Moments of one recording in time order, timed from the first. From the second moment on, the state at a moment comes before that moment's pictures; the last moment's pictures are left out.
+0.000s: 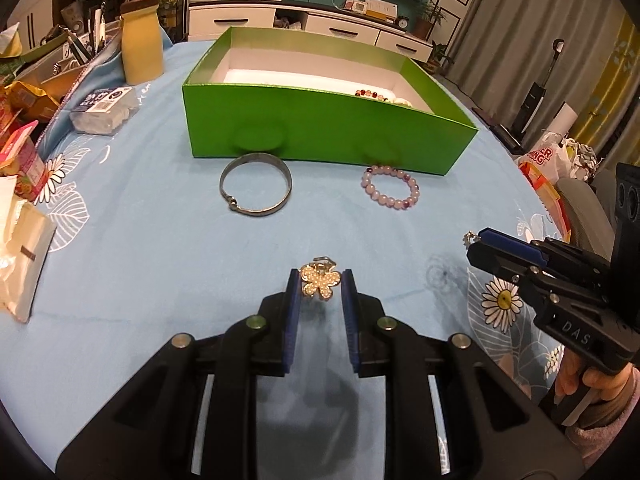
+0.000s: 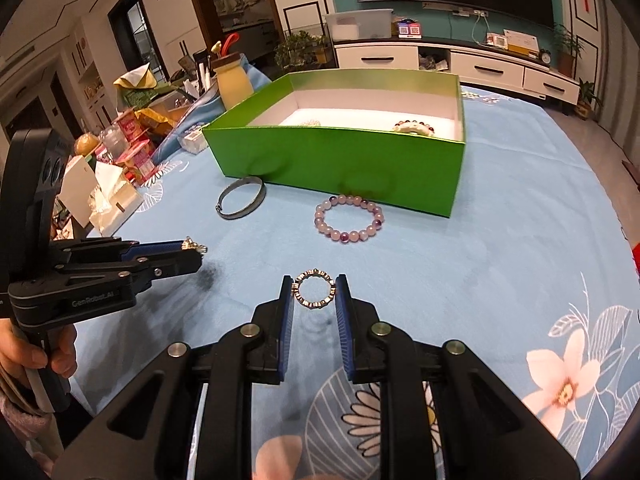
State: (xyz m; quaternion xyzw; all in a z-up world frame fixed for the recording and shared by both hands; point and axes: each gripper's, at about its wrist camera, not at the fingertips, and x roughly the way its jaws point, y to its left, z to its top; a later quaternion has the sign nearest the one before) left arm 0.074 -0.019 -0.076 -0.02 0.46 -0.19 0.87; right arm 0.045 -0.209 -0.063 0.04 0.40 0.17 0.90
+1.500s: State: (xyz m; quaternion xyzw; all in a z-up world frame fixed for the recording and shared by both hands) left arm 0.083 -0.021 -0.025 -0.01 0.41 -0.20 0.89; right arm 0.040 -0.232 -0.029 0.08 0.35 0.16 0.92
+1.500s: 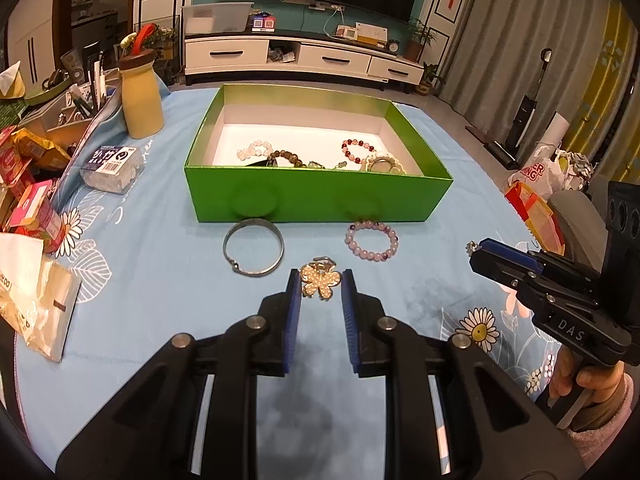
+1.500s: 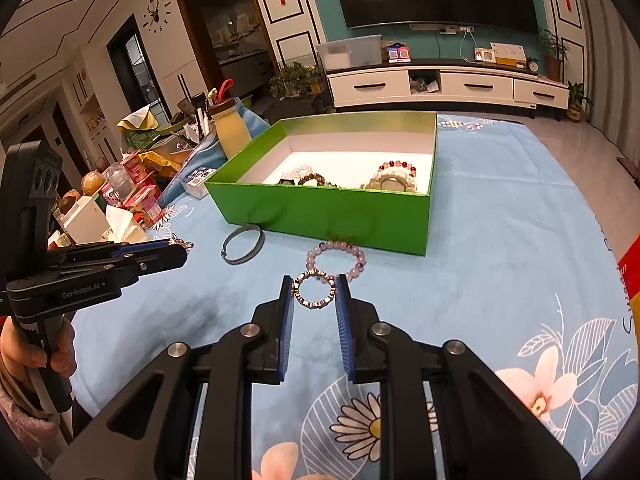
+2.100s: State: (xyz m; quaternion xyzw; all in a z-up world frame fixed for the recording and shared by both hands) left arm 0.115 -0.031 -0.013 -0.01 0.40 -0.20 0.89; right arm 0.064 -0.232 -0.015 0.06 0.33 0.17 0.93
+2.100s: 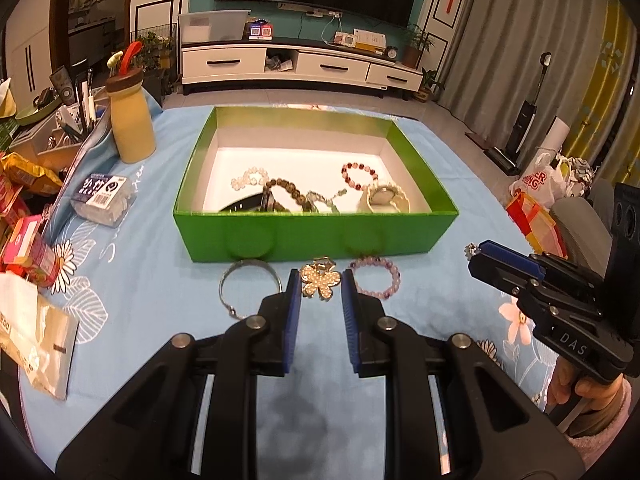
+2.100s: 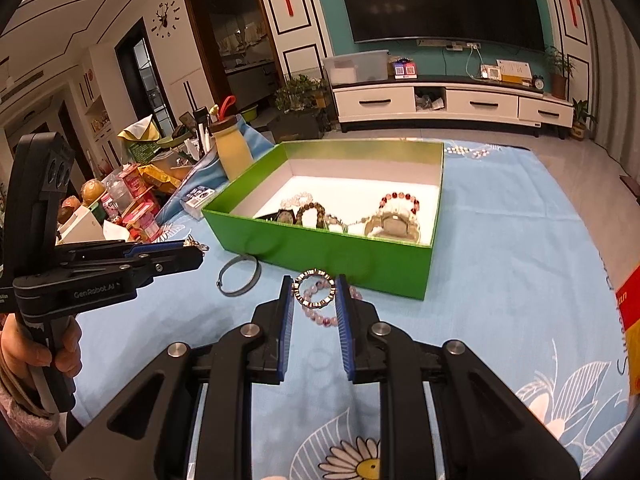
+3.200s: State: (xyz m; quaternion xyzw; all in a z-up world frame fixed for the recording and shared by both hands) left arm 0.269 -0.059 -0.009 -0.02 0.42 -0.18 0.89; right arm 0.203 -0.234 -0.004 0.09 0.35 0.16 0.92
